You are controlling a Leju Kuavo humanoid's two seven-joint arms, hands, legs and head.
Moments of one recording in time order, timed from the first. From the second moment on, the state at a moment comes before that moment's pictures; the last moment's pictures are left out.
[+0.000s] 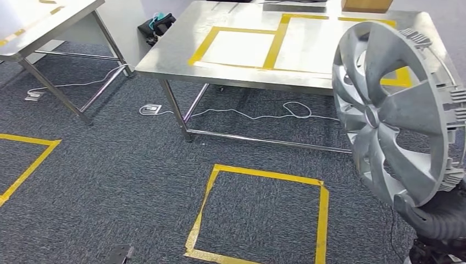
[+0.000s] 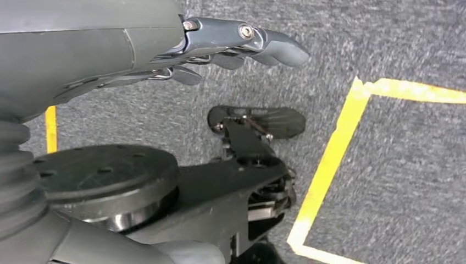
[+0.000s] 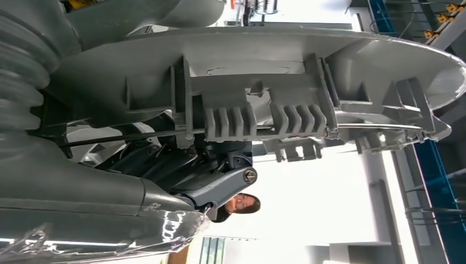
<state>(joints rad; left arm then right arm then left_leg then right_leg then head) -0.02 -0.08 0.10 -0.19 0.19 0.07 -0.24 0.24 -0.09 -0.02 -2.04 -0.16 0.11 -0.56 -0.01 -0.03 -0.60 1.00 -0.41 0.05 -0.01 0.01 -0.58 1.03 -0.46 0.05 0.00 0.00</state>
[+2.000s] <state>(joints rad) -0.02 -0.10 0.08 -0.18 0.17 0.05 -0.23 0.18 -0.24 -0.04 -2.09 0.17 -0.11 -0.53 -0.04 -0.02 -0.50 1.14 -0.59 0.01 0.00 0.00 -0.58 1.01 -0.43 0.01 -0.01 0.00</state>
